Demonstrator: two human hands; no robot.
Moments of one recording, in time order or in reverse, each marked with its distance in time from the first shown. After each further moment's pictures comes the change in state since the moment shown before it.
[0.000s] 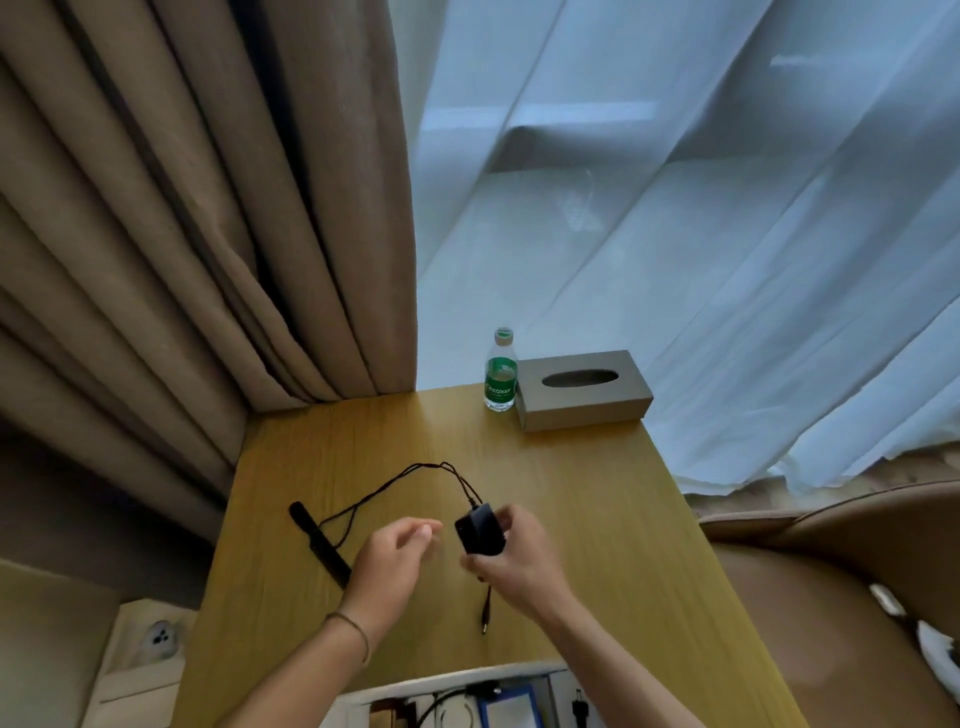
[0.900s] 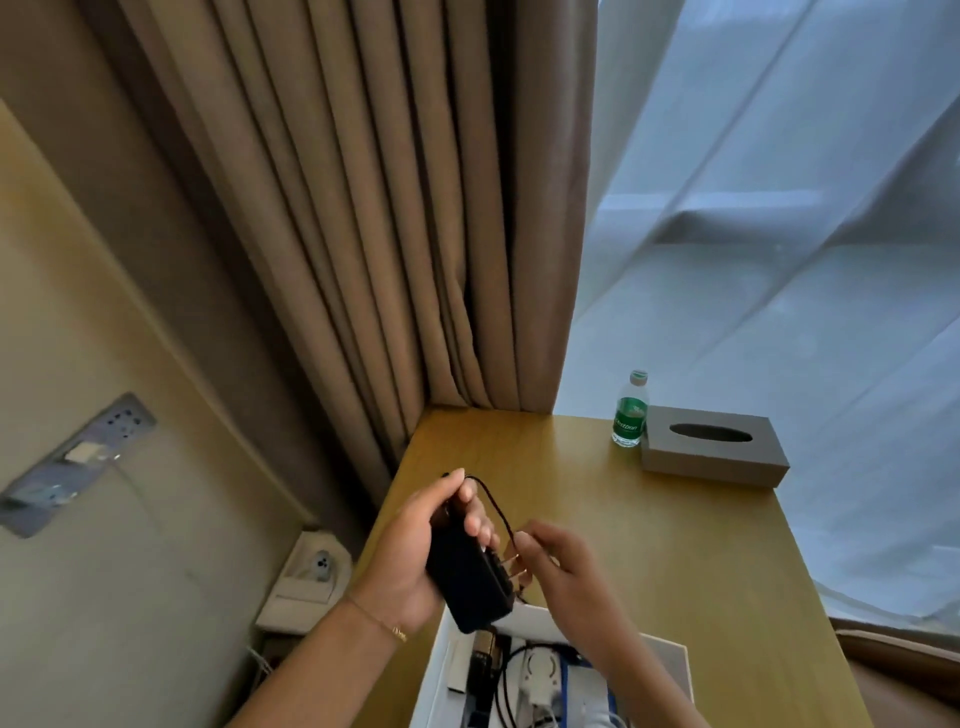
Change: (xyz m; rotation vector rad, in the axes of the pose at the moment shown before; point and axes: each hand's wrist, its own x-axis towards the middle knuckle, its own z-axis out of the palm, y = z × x) left_hand -0.179 0.064 -0.073 -0.993 -0.074 0.153; right_hand -0.139 -0.097 -0.014 0.267 -0.313 -0.517
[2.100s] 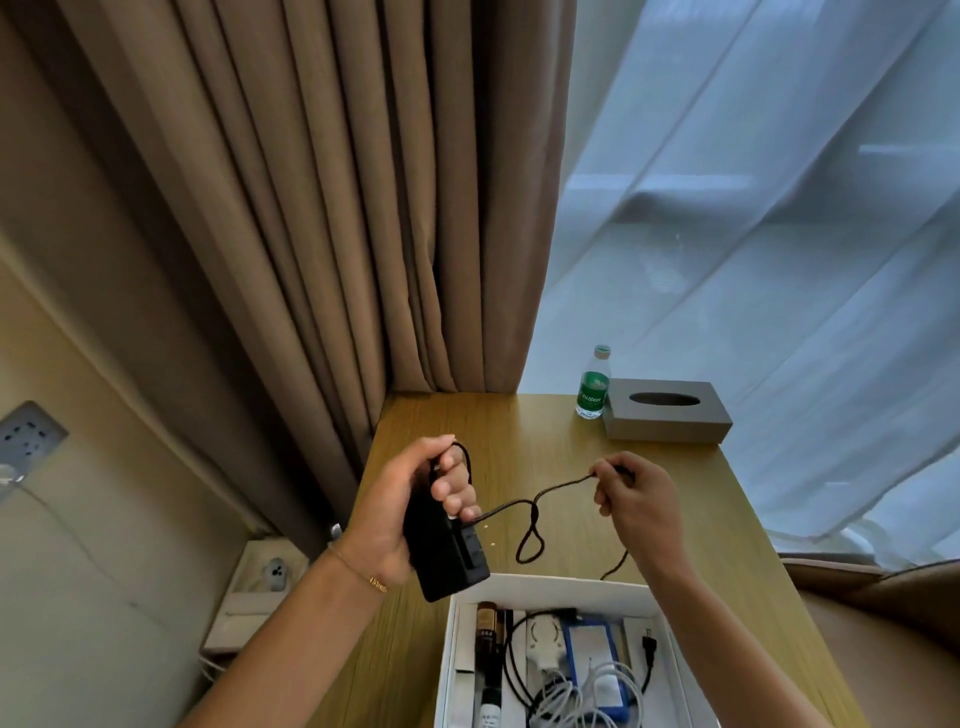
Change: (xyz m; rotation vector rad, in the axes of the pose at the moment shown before) left_hand 0.014 0.037 -0.040 -0.156 -0.262 -0.178; right_hand 0.014 0.006 -0.033 -0.201 0.573 0.150
